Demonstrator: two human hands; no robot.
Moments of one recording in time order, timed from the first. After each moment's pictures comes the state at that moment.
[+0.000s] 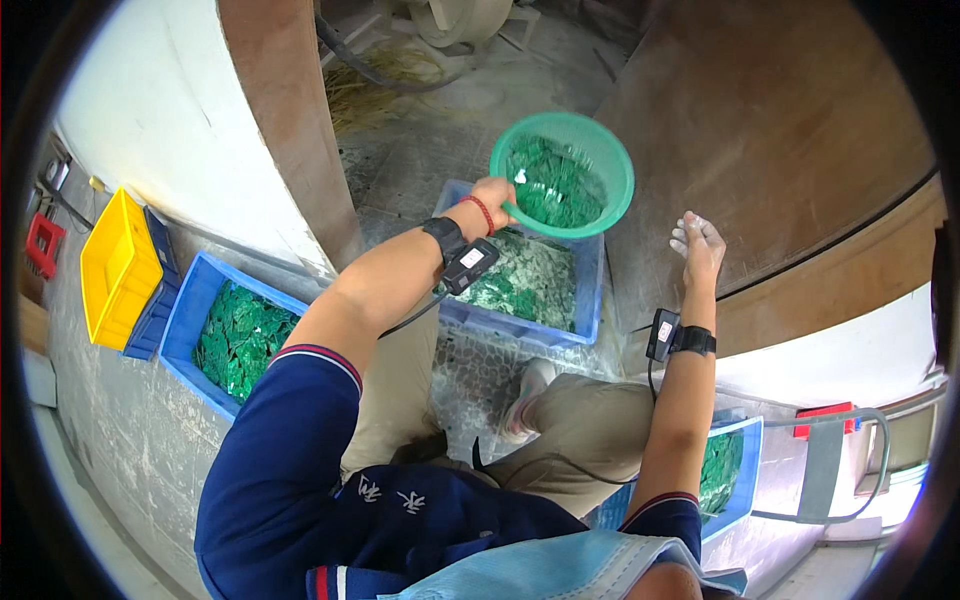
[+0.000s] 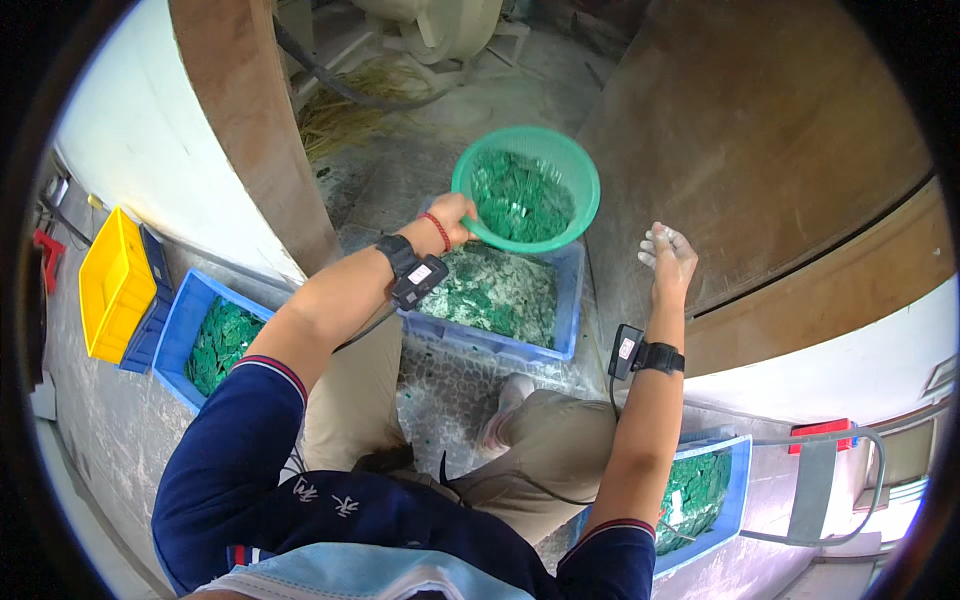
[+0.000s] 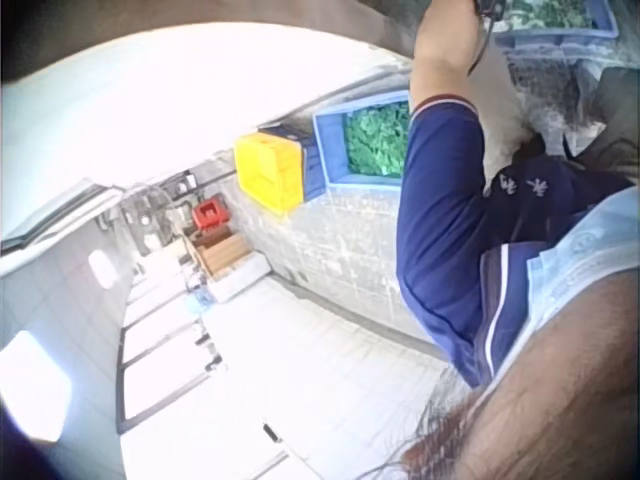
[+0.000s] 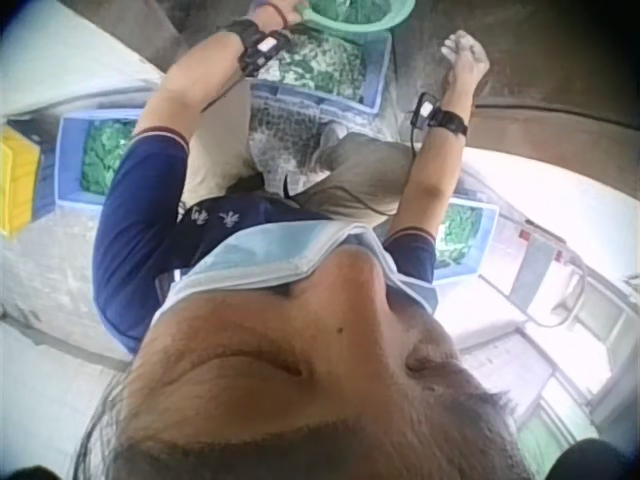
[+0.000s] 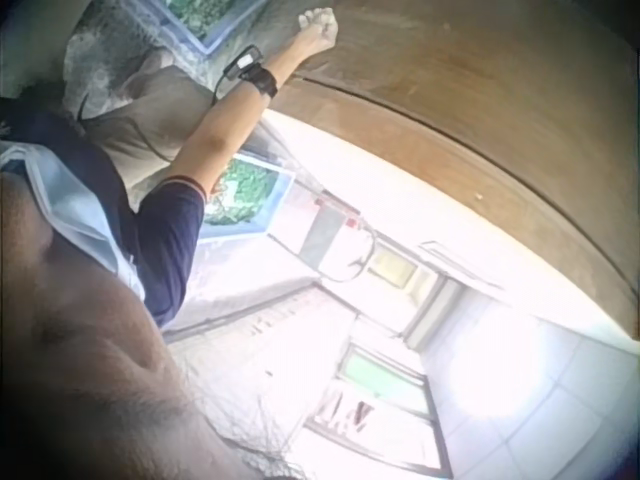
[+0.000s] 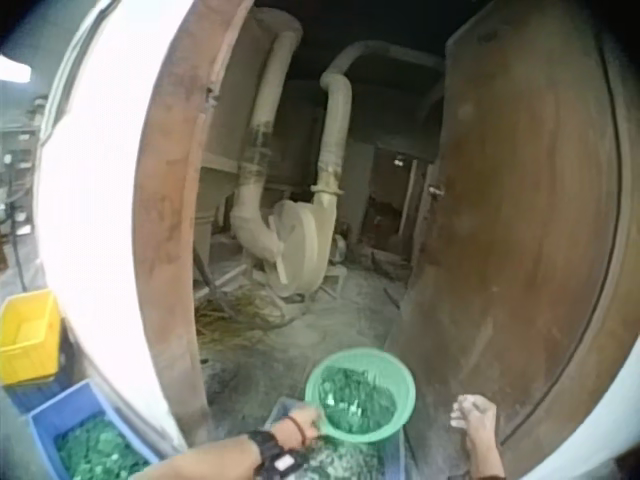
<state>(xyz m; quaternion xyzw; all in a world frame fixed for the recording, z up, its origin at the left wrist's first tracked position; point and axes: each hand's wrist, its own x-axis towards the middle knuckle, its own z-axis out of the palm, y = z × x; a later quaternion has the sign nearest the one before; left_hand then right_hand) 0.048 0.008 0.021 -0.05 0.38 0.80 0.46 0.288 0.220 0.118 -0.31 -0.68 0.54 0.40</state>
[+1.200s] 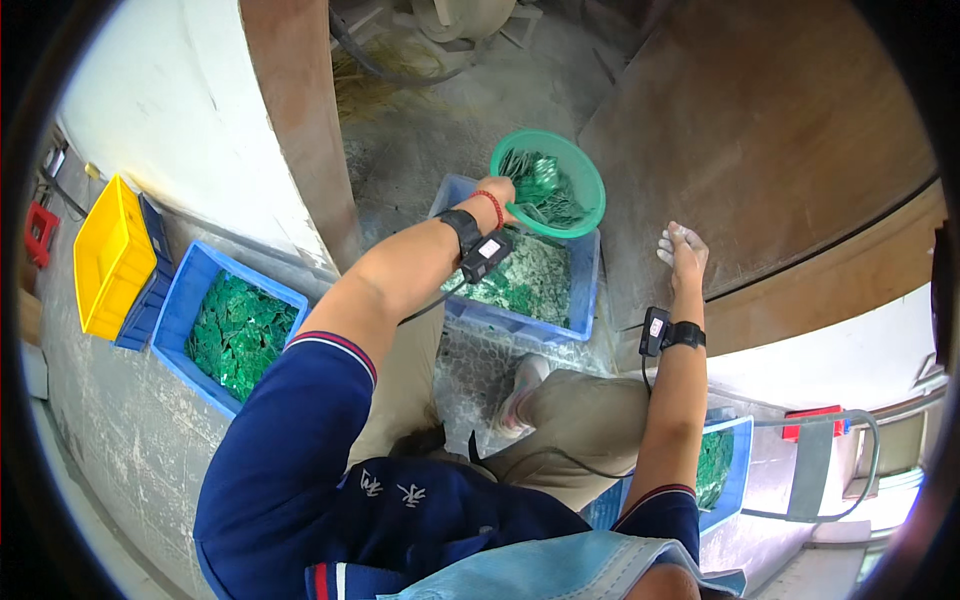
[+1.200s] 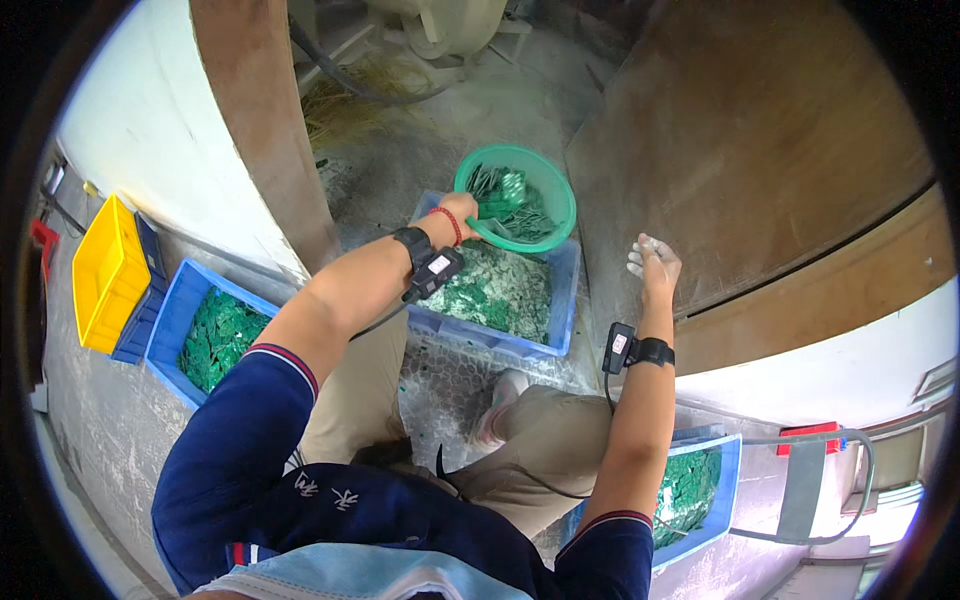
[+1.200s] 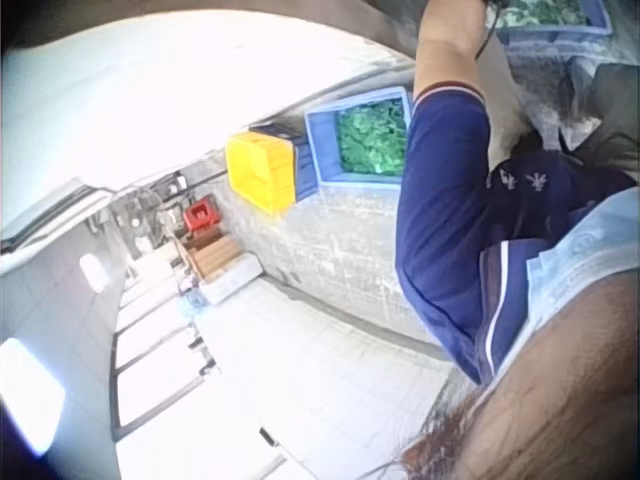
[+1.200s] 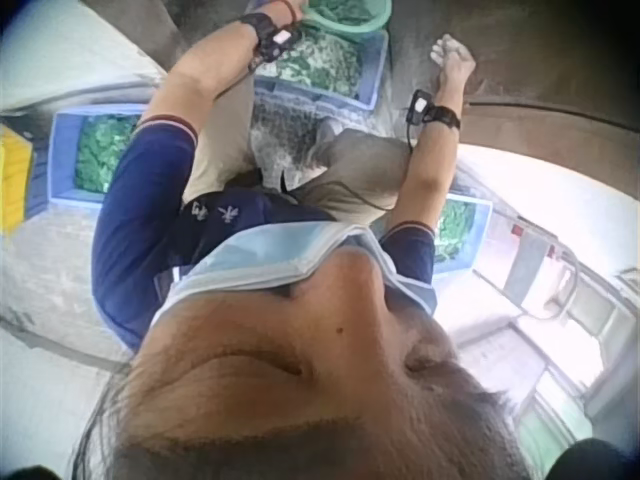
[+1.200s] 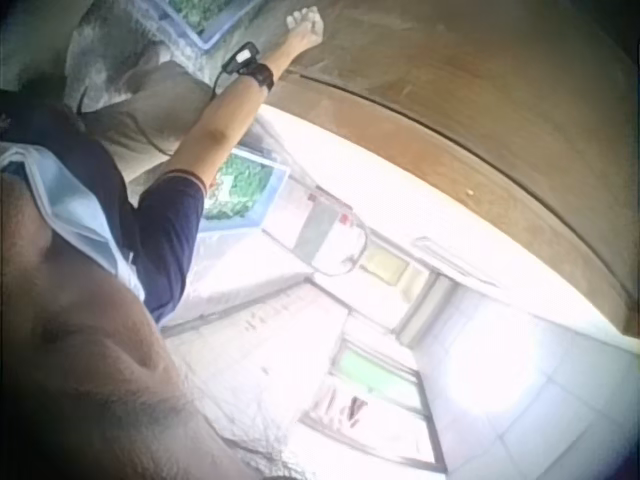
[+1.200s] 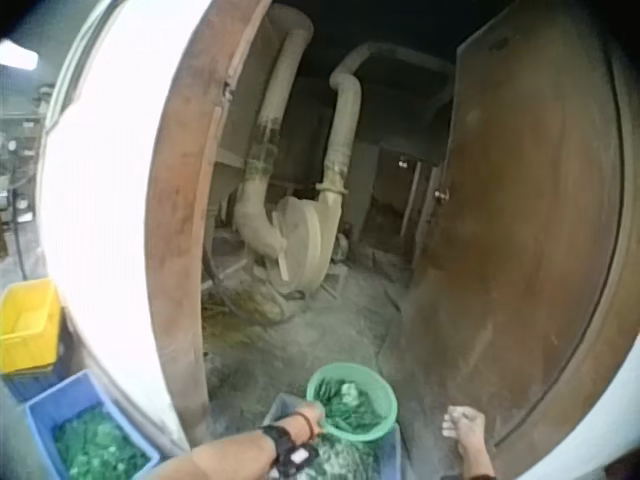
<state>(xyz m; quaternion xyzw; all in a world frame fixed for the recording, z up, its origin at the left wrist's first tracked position) -0.009 0.015 -0.052 0.23 0.73 0.55 0.34 0.271 0.215 0.097 -0.32 -0.69 0.55 0.33</state>
